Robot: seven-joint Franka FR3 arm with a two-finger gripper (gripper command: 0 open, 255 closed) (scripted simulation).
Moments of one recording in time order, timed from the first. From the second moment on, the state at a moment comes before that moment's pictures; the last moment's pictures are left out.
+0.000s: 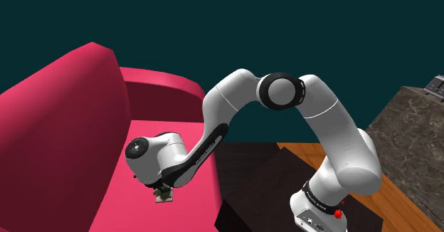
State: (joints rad) arm 0.28 0.98 0.56 -1.66 -0.92 2.21 2.40
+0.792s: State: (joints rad) arm 0.24 0.86 0.62 -1.71 -0.86 2.15 2.36
